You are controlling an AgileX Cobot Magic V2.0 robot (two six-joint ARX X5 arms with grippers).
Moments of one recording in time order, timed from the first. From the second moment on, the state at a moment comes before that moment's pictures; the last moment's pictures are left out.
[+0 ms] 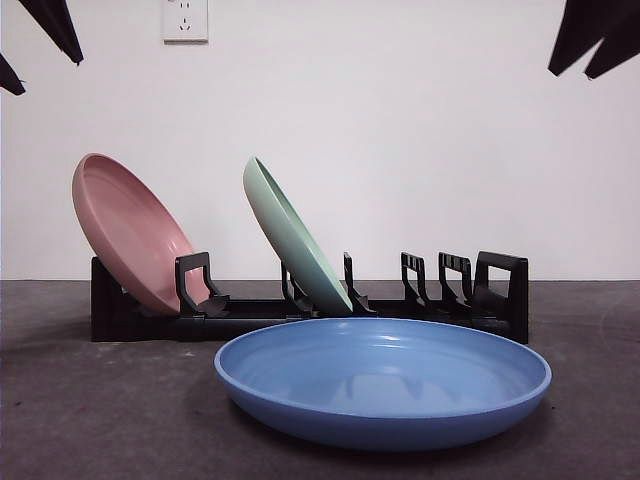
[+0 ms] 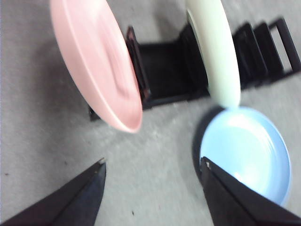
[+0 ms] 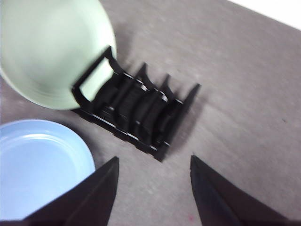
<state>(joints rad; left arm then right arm) -0.11 1.22 1.30 -0.96 0.34 -0.07 0.30 1.01 1.02 -0.64 -0.10 -0.15</state>
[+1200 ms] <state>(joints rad) -0.30 1.93 2.04 -1.27 -0.26 -0.07 0.33 1.01 1.02 -0.64 -0.13 -0.12</state>
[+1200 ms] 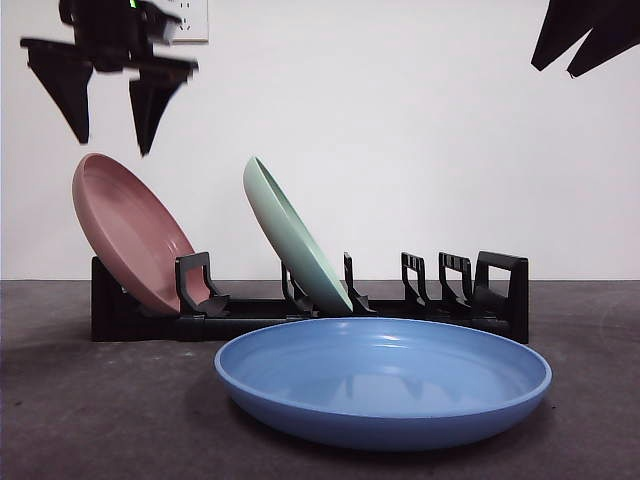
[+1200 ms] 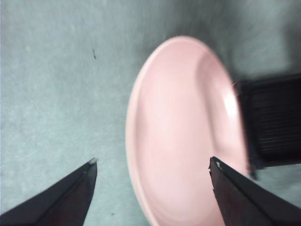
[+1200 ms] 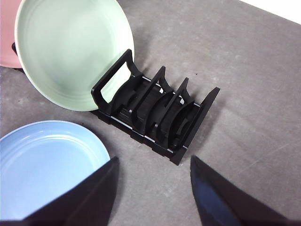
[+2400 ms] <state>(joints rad) -0.28 1.98 2.04 -1.27 -0.31 -0.06 0.33 1.01 1.02 -0.64 -0.13 -0.10</state>
